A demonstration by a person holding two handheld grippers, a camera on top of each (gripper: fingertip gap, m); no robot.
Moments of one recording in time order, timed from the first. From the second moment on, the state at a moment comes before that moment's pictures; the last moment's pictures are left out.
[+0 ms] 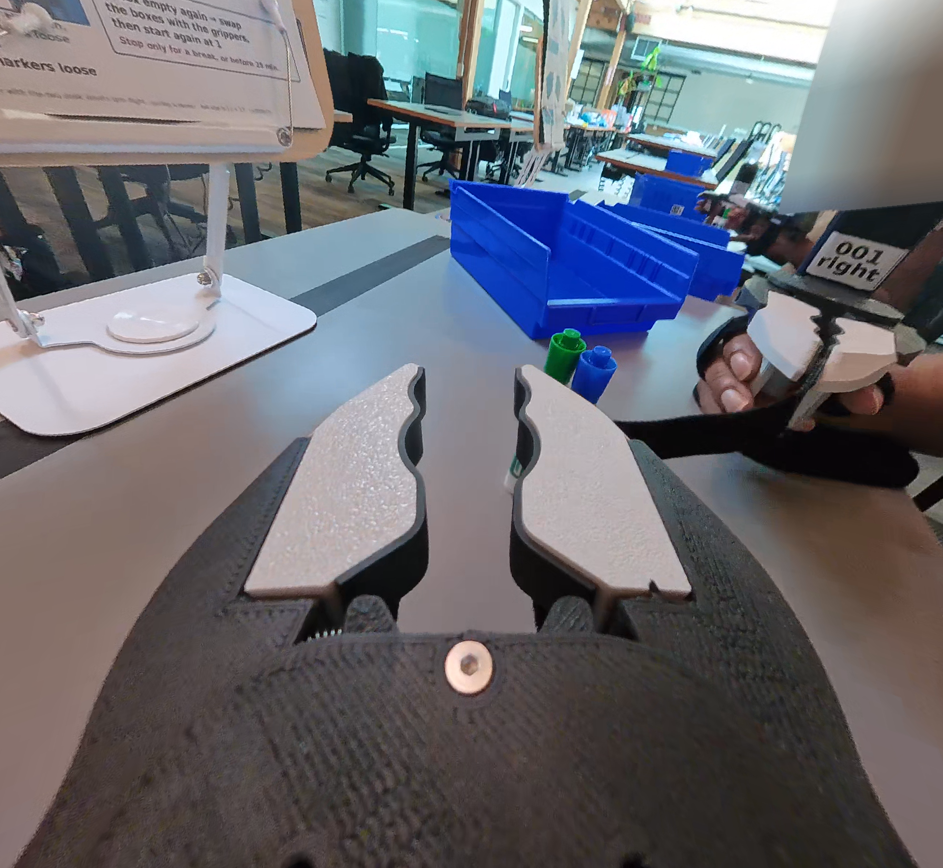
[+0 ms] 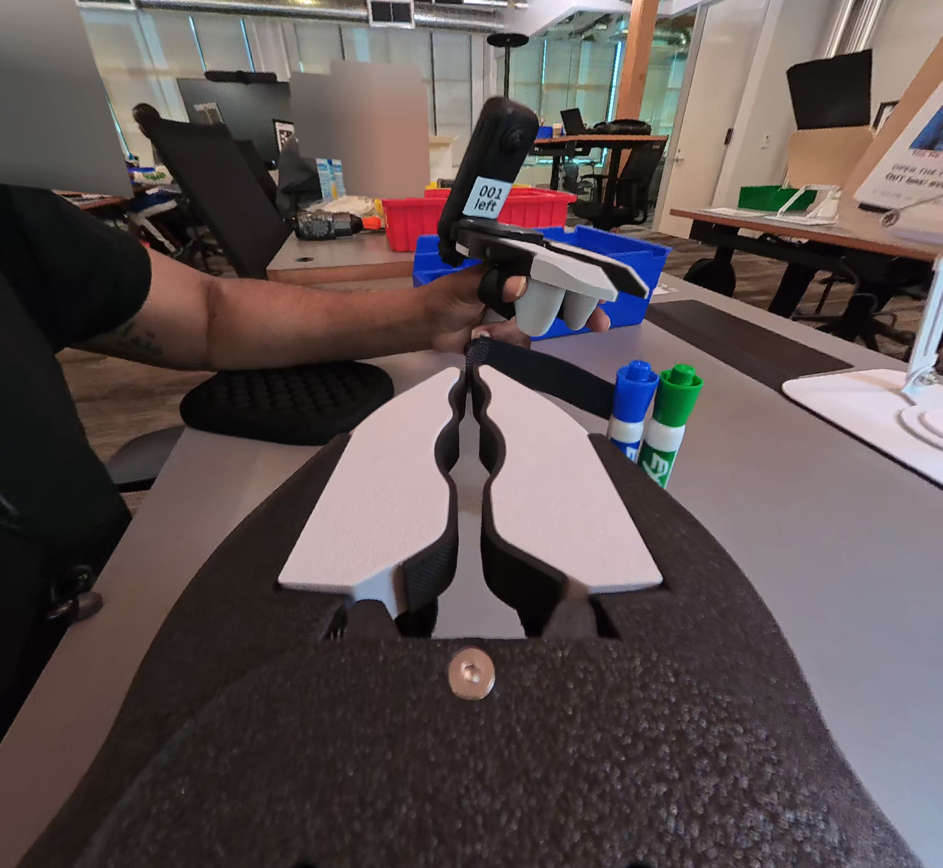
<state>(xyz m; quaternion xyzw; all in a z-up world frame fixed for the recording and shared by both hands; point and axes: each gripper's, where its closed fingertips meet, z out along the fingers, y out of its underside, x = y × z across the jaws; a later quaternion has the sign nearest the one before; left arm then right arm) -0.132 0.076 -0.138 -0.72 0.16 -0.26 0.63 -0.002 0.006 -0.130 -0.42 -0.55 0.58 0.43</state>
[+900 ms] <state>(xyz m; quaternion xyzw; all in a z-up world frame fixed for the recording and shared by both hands) -0.108 0.057 -0.123 -0.65 0.23 -0.30 0.65 -0.005 -0.001 -0.132 -0.20 -0.71 0.17 0.65</state>
